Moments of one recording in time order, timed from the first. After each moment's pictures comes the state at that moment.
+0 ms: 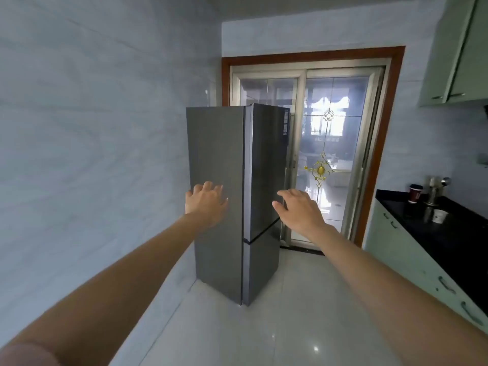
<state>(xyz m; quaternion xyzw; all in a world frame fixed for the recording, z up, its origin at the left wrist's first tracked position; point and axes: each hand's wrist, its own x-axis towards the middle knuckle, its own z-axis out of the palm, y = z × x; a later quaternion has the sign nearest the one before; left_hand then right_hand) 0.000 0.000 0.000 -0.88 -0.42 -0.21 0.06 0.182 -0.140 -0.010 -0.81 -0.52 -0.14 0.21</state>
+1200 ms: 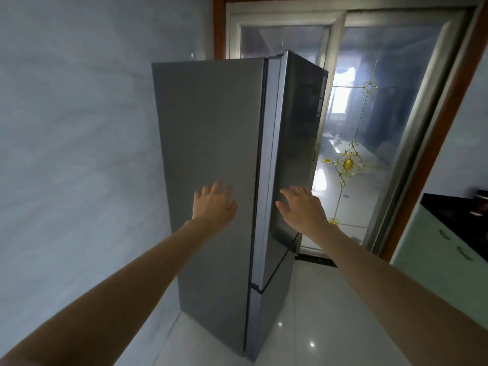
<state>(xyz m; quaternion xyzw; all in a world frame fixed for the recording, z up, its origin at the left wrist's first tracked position) 0.289 0.492 -0.063 -0.91 -0.38 -0.19 0.04 0.458 0.357 -0.061 -0.84 -0.51 -0.13 0.15</state>
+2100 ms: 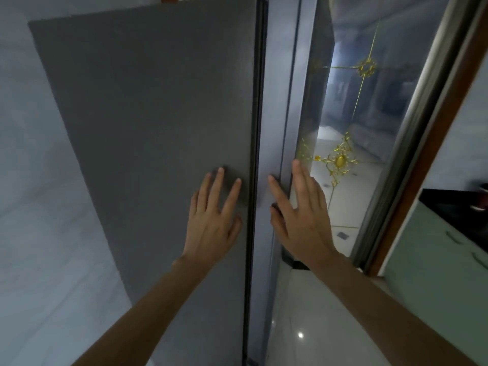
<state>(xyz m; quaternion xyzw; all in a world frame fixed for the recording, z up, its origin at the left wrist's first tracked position) 0.482 0.701 -0.098 -0.88 -0.16 -0.42 0.11 0.617 0.551 -0.078 -0.69 -0.51 -0.48 0.20</state>
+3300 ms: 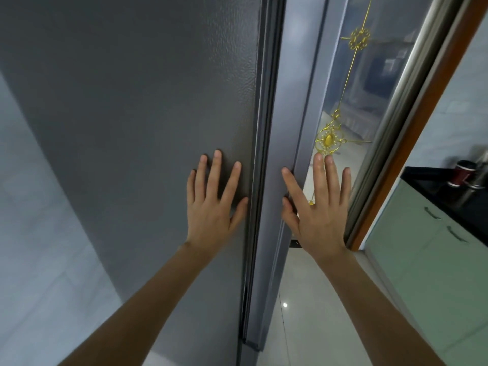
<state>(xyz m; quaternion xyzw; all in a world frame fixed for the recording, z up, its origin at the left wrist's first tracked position) 0.517 0.727 -0.124 -0.85 -0.12 -0.51 0.08 0.639 0.554 -0.105 -0.67 -0.42 -0.59 0.18</state>
